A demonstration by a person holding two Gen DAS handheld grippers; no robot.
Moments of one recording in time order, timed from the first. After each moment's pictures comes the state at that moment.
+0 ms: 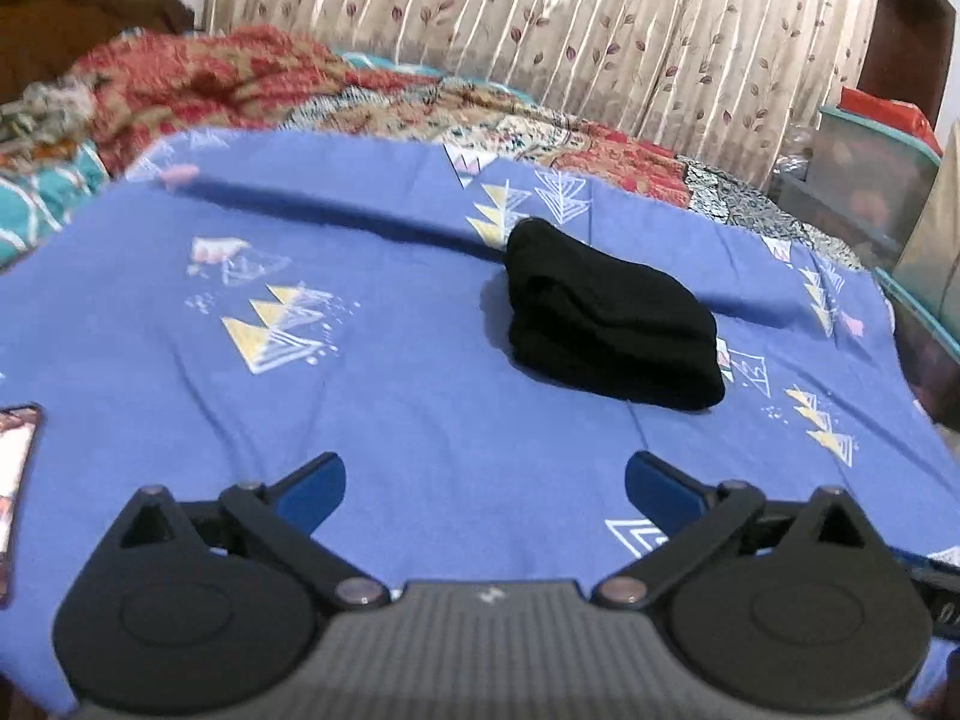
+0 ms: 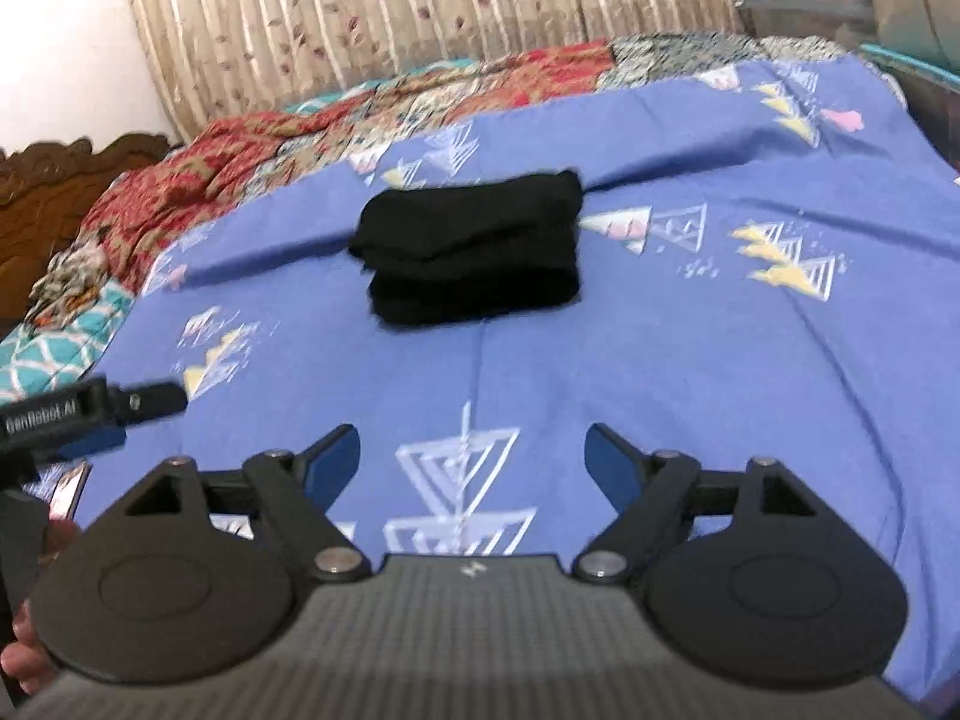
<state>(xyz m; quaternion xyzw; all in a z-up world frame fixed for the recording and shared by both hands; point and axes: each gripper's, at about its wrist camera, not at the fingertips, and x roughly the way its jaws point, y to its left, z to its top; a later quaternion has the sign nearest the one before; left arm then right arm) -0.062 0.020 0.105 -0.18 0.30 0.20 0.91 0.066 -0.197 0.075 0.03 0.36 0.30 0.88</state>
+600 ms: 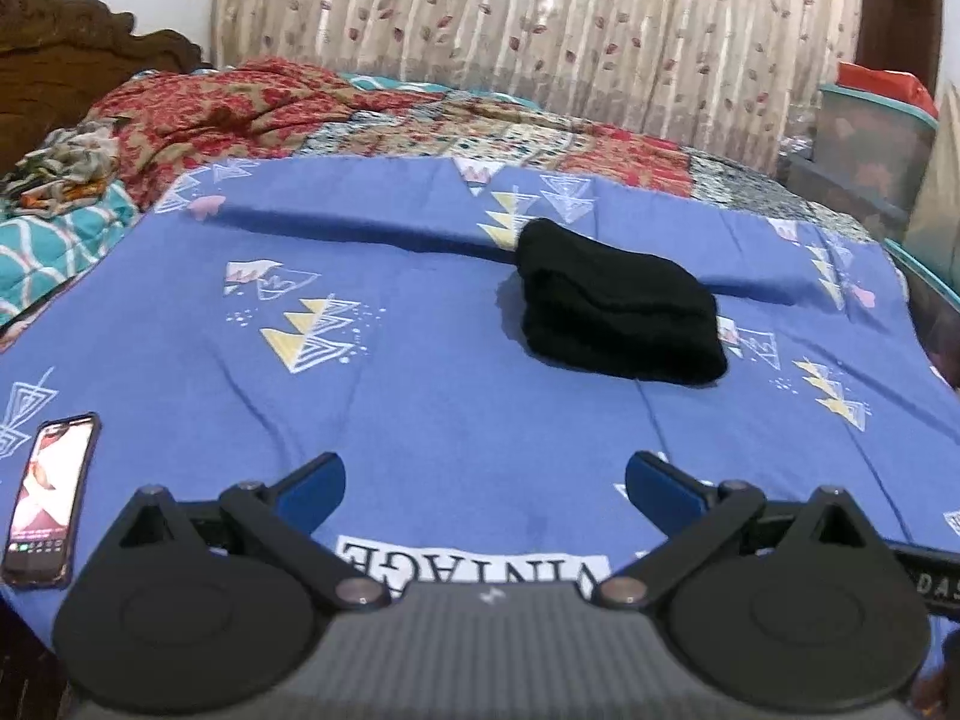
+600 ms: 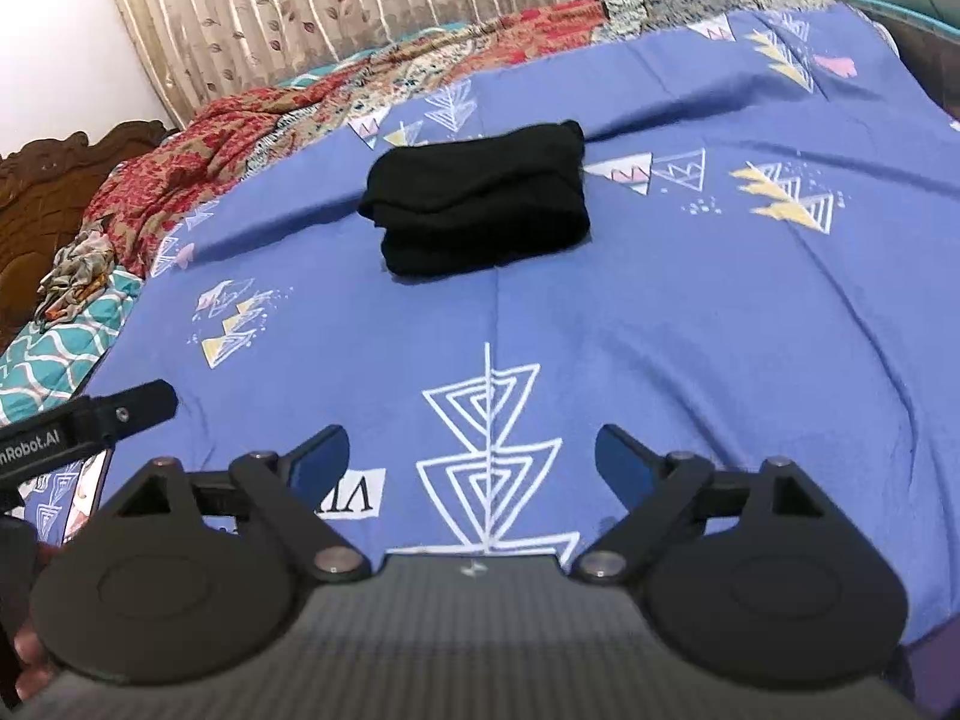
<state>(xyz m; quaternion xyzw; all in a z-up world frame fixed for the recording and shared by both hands) -0.084 -0.005 0.116 -0.14 0.30 0.23 0.91 0.046 -0.194 0.068 0.05 0.40 0.29 0.87</state>
